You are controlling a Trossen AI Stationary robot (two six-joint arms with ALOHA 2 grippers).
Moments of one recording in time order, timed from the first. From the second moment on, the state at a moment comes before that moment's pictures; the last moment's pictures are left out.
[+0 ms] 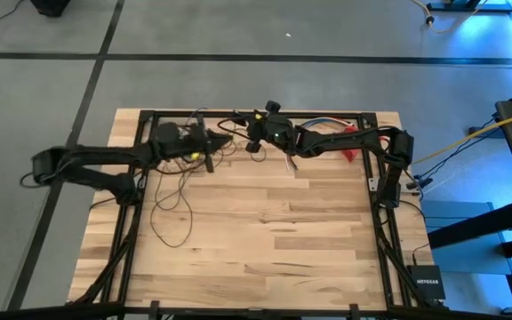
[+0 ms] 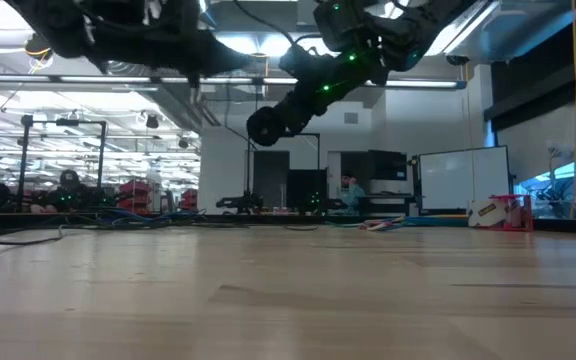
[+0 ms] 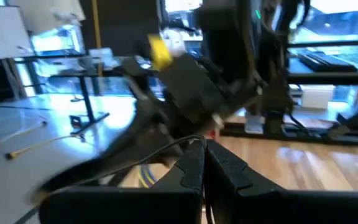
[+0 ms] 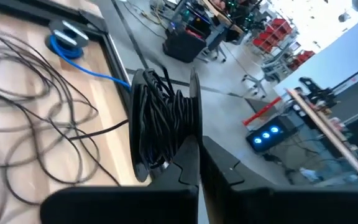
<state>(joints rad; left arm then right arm) 0.36 1.15 0.54 0.63 0.08 0.06 -0.29 1.85 1.21 0.38 0.46 -0.54</state>
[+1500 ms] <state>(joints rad) 0.33 1.49 0.61 0.67 -0.03 0.24 -0.31 1.82 1.26 0.29 0.11 -0.39</state>
